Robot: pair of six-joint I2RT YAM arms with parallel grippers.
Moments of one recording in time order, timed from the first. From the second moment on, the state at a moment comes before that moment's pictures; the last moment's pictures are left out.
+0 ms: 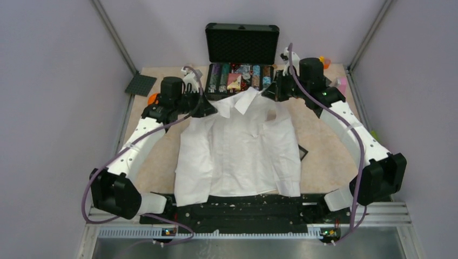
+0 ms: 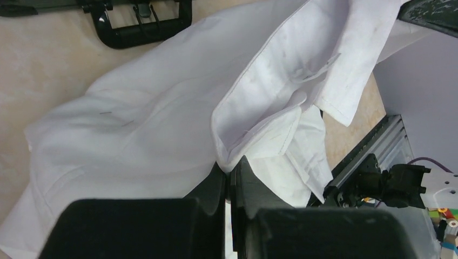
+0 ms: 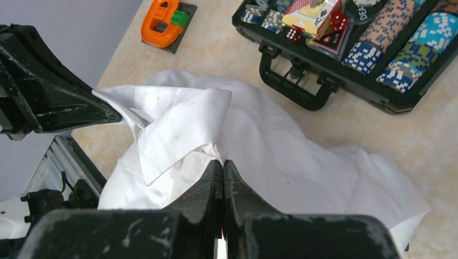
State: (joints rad) left arm -0.28 1.36 1.23 -0.41 0.51 -0.35; right arm 0.36 1.47 1.42 -0.41 -0.44 0.28
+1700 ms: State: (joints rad) left arm -0.14 1.70 1.12 0.03 0.41 -0.49; right arm 0.61 2.13 1.53 0.13 -0.27 0.68
